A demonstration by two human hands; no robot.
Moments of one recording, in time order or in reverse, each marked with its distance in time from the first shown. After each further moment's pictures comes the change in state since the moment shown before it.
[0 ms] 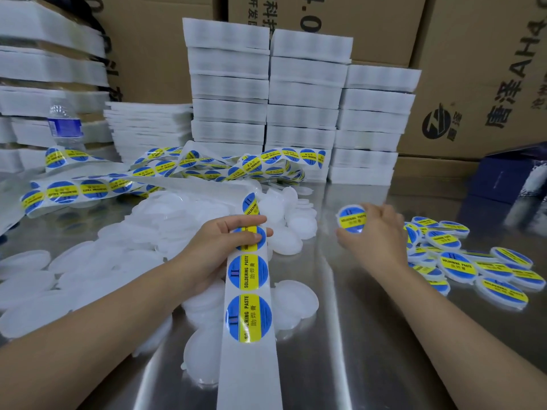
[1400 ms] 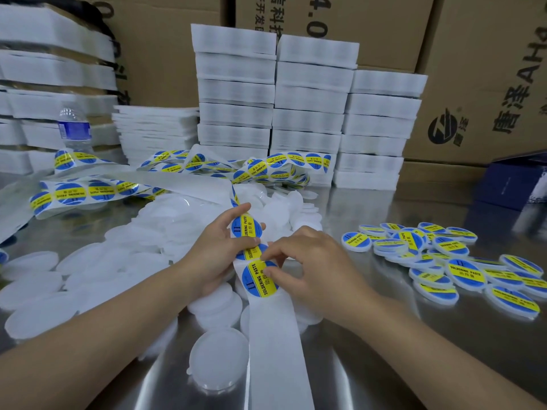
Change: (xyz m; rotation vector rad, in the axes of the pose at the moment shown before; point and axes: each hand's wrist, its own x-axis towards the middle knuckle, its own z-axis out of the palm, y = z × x) left_hand 0.008 -0.002 -0.001 -0.019 0.144 0.048; right_hand -0.074 -0.076 -0.028 0.340 -0.229 -0.811
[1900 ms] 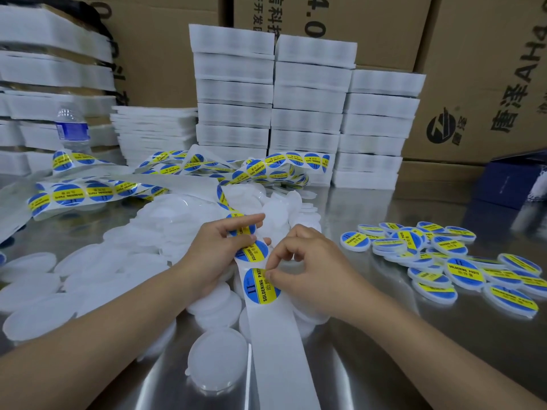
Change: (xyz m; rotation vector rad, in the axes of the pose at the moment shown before) left_hand -0.003 -0.003 0.000 0.021 0.004 0.102; right_hand 0.000 0.001 0.003 0.240 -0.031 0.266
